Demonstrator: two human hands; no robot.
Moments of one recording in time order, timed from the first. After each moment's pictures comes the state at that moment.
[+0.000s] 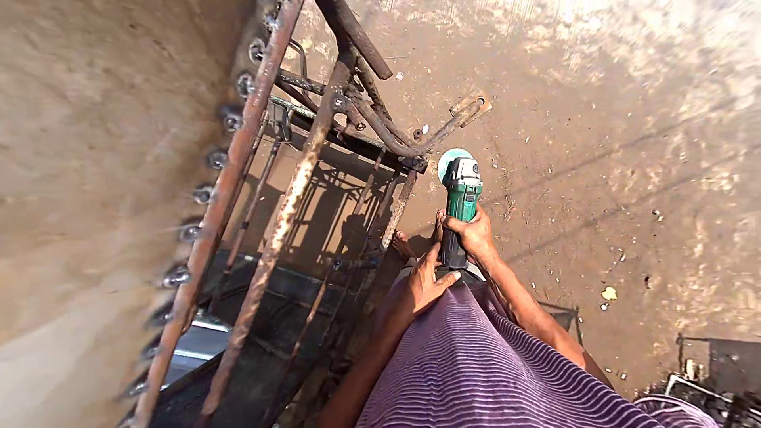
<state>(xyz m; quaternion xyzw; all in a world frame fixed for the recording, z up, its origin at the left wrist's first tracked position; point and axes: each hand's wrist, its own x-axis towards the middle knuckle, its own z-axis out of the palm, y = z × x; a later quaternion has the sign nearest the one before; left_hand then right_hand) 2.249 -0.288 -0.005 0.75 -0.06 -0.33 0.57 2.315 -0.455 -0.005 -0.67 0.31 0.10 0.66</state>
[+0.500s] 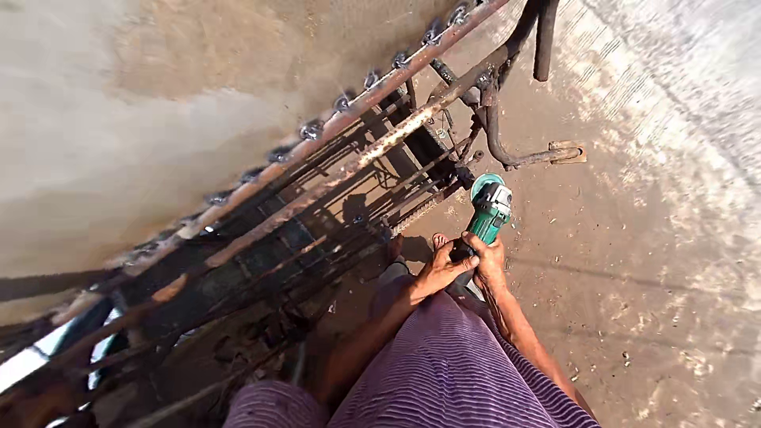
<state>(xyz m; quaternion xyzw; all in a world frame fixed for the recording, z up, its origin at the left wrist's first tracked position) 2.253 -0.332 -0.017 0.56 0.11 -0.15 0.81 2.315 -0.446 -0.001 -0.63 0.22 0.15 0.72</state>
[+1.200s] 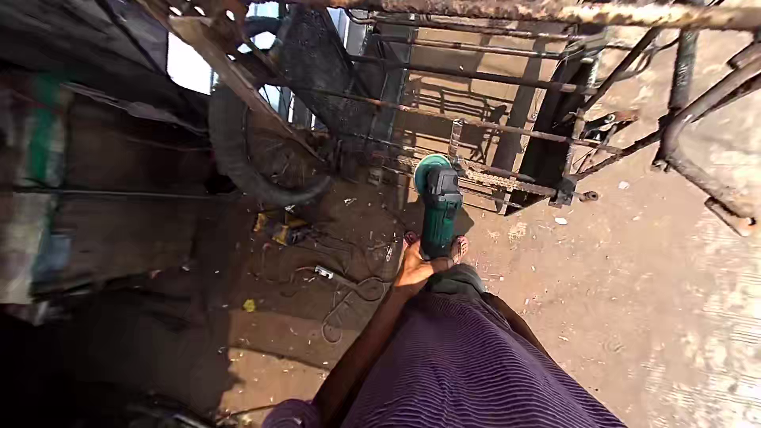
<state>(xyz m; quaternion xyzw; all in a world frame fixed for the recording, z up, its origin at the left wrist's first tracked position) 2.108 -0.477 0.012 0.41 0.50 0.28 0.70 2.340 -0.674 -0.175 -0.69 -0.33 0.65 -0.04</state>
